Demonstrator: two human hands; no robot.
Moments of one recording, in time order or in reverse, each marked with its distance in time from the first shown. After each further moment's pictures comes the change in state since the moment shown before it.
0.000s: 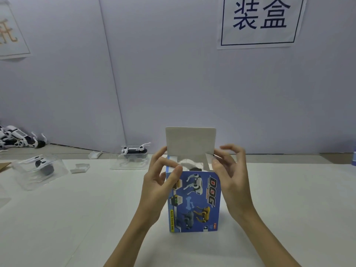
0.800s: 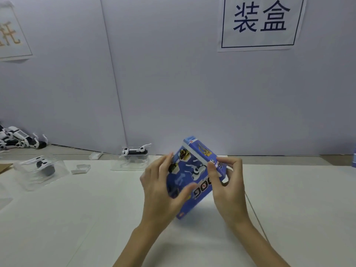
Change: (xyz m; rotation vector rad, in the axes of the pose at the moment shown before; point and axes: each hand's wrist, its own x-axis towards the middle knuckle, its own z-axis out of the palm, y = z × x) left_hand -0.011 -0.022 0.005 0.644 0.129 0.407; right_hand -0.014 0.017 0.009 -0.120 0.122 -0.032
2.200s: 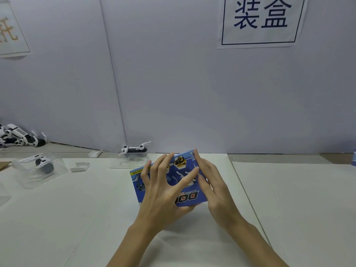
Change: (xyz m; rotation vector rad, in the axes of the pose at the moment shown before) left_hand -0.001 -0.003 -0.005 0.465 -0.108 0.380; right_hand -0.006 0.012 -0.002 -0.095 -0.440 0.041
